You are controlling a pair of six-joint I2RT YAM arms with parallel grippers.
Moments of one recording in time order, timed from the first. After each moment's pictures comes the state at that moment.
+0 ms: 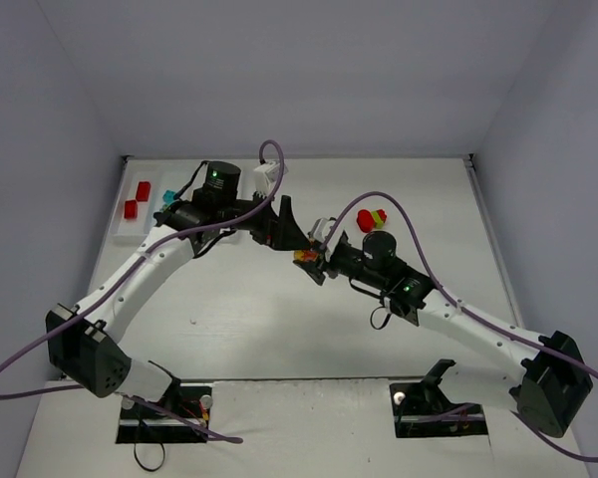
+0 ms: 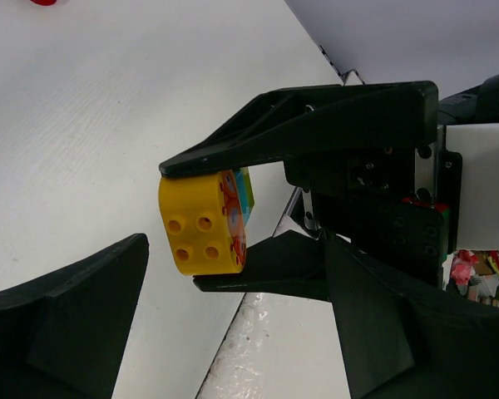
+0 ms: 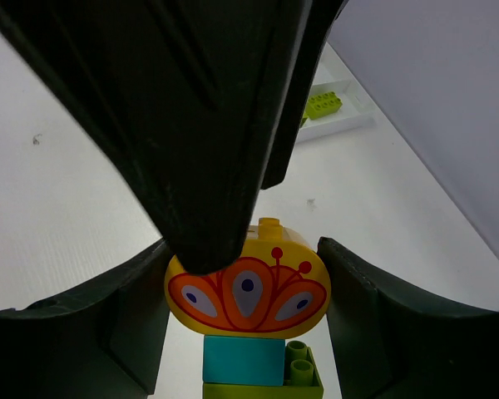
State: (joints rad) left arm -0.51 1.43 1.38 -0.51 0.78 -0.34; right arm 0.76 1.13 0.71 0.25 -0.27 -0.34
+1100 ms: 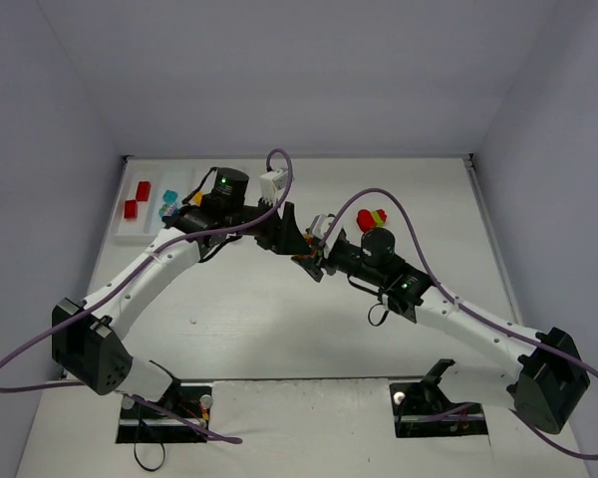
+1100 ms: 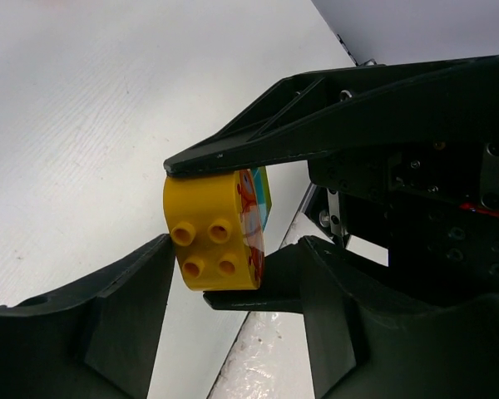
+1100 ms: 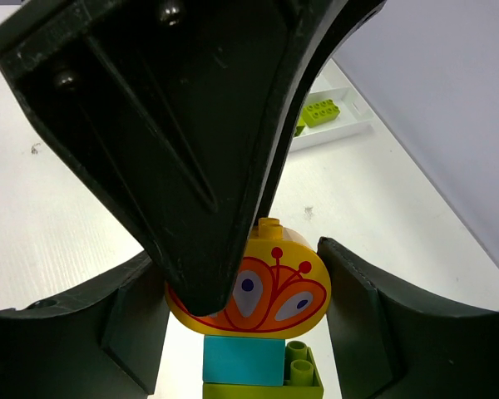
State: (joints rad) left arm -0.55 1.43 1.33 -0.48 0.73 -0.31; right arm 0.76 1.15 0.73 0.27 -0.28 -0.34
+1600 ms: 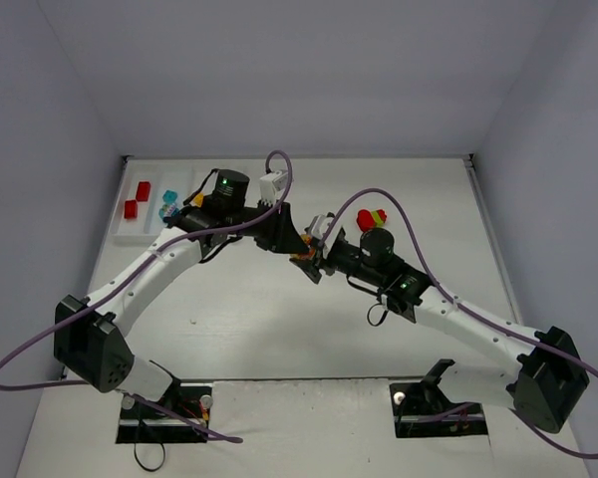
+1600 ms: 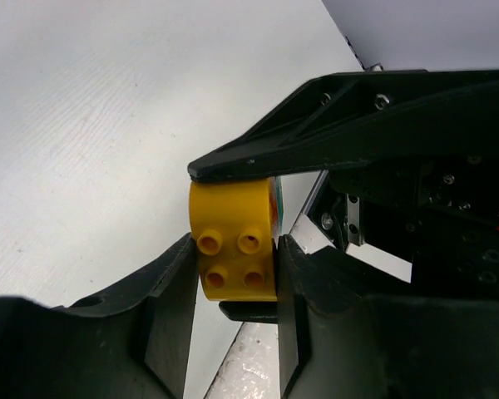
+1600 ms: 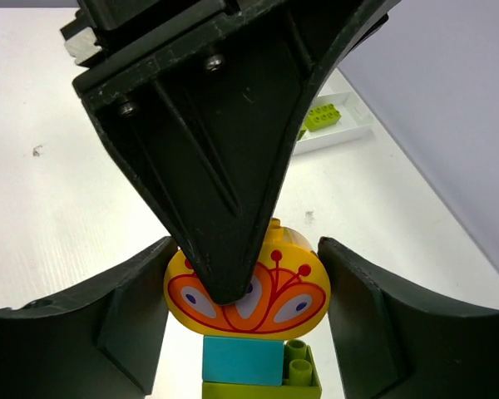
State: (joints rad) left arm -0.55 1.45 1.32 -0.47 0.72 -0.33; right arm 0.76 1.16 0.73 0.28 -0.28 -0.34
